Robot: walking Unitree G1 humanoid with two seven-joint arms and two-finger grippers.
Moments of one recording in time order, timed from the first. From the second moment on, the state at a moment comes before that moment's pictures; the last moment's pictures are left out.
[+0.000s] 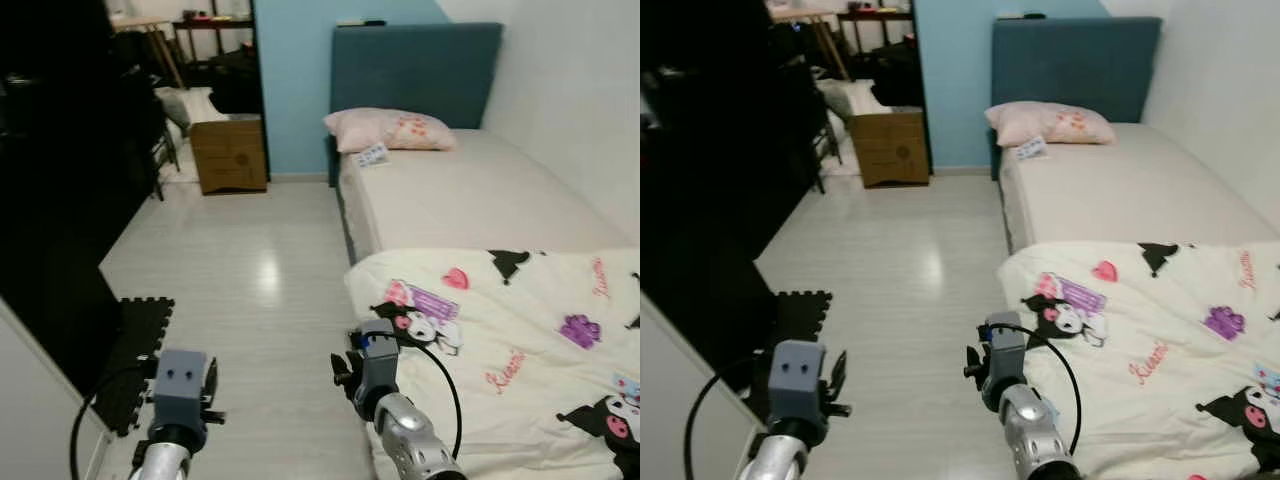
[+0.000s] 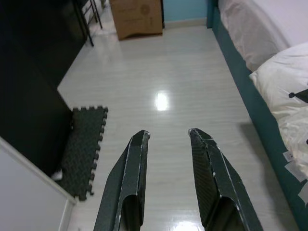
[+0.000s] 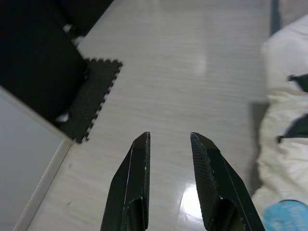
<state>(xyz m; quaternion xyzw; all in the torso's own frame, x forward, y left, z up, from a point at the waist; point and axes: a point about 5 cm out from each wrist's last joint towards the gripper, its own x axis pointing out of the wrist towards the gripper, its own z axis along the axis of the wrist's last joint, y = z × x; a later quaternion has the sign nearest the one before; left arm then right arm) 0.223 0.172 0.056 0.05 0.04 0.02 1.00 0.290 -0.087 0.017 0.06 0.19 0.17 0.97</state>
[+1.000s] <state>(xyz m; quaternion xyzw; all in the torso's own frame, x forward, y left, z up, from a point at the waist) 0.227 0.173 0.051 0.06 0.07 0.04 0.99 0.295 -0.088 0.022 0.05 0.18 0.18 0.97</state>
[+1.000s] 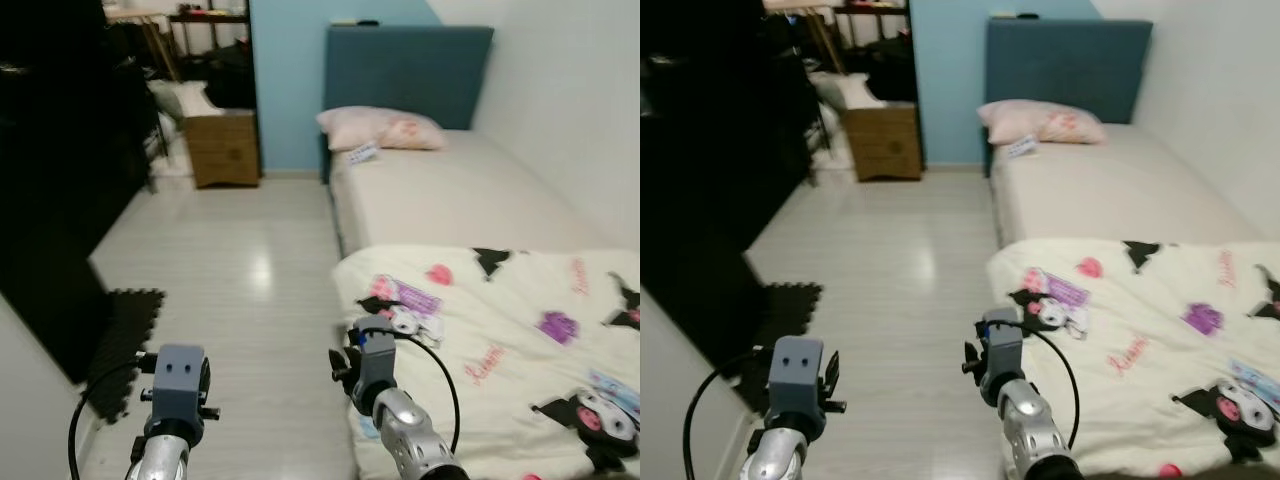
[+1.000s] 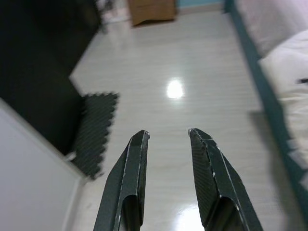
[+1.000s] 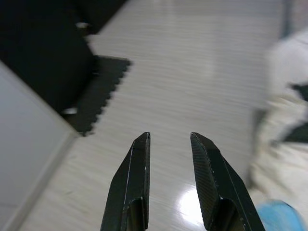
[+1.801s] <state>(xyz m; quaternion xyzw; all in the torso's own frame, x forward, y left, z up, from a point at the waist) 0.244 0.163 0.056 0.05 0.06 0.01 1.00 0.303 -0.104 0.024 0.04 0.18 0.12 0.98</state>
